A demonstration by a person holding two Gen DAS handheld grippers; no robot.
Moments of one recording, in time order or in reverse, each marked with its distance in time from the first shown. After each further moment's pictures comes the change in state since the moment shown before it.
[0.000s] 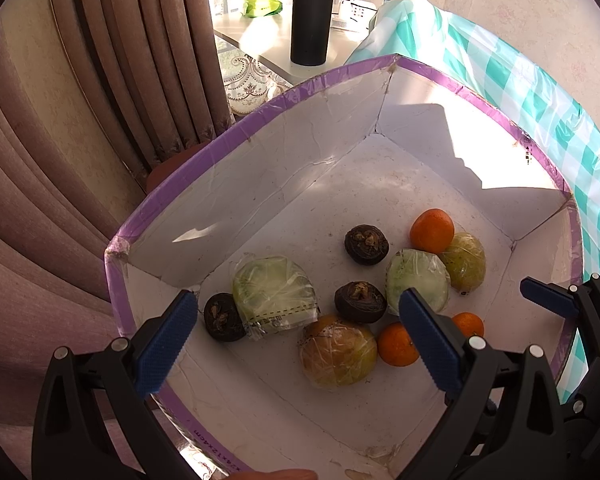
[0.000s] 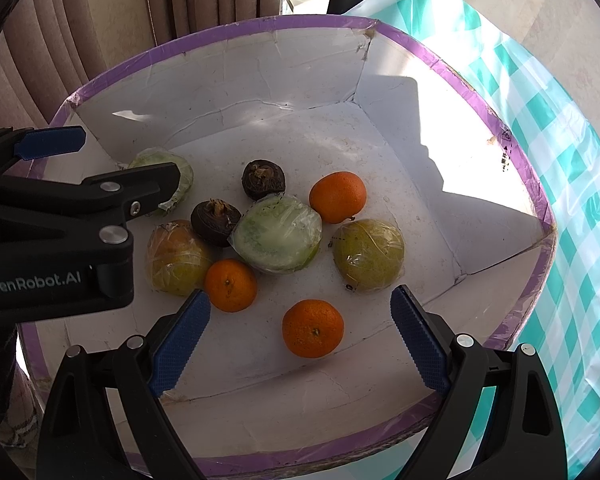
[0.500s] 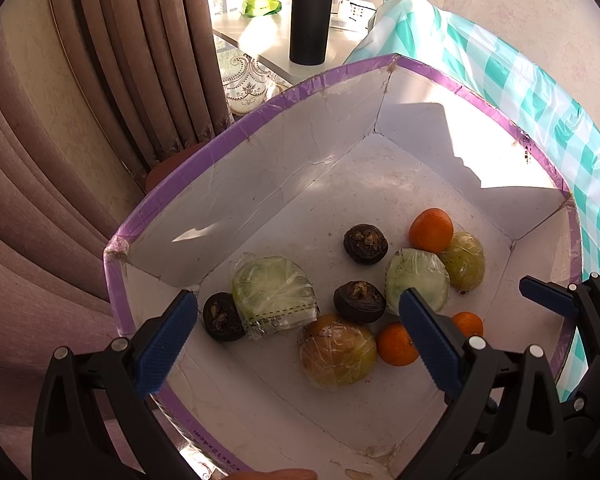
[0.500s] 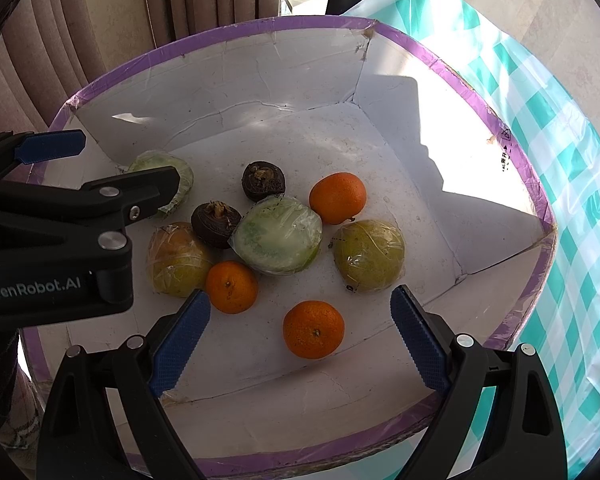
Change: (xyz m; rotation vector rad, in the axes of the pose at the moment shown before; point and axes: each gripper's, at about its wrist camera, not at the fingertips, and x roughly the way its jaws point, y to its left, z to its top) left arm 0.000 0.000 -0.001 -0.003 0.002 -0.001; right arm -0.001 0.000 -0.004 0.003 -0.001 0.005
